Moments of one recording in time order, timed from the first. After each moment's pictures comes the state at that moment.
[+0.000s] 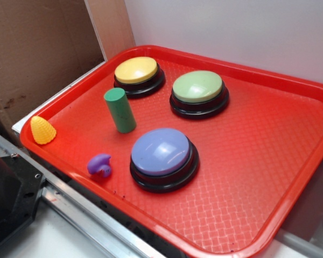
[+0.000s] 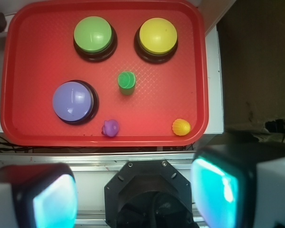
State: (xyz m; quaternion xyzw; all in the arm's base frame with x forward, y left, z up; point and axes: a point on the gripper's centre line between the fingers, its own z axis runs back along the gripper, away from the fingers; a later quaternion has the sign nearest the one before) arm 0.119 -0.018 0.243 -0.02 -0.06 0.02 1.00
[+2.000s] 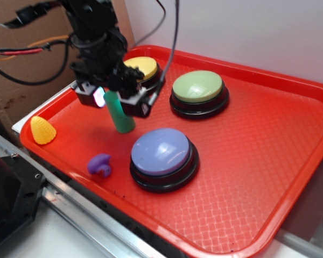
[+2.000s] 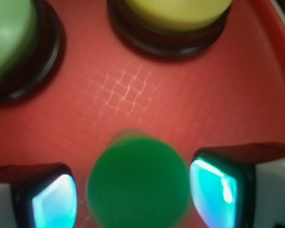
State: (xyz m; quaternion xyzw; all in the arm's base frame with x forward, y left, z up) arm 0.217 -0.021 0.036 0.00 -0.05 0.16 0.99
